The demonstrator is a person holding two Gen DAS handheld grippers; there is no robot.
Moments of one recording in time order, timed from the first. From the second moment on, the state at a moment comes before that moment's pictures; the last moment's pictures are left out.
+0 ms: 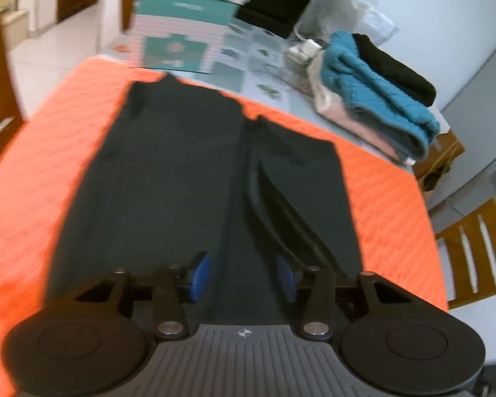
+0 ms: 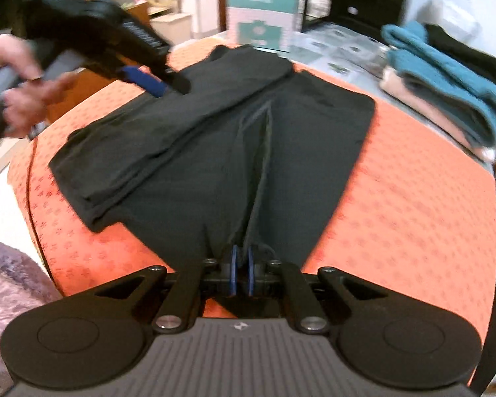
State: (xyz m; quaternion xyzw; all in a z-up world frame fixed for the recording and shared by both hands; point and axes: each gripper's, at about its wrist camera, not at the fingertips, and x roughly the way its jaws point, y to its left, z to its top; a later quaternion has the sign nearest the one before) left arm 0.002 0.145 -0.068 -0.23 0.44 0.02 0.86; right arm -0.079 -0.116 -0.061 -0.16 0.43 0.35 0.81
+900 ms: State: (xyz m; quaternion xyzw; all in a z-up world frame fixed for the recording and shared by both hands) left arm 0.161 0.091 -0.105 -0.14 0.44 0.04 0.88; right arm -0.052 -0.153 -0.070 -0.14 0.44 0.36 0.81
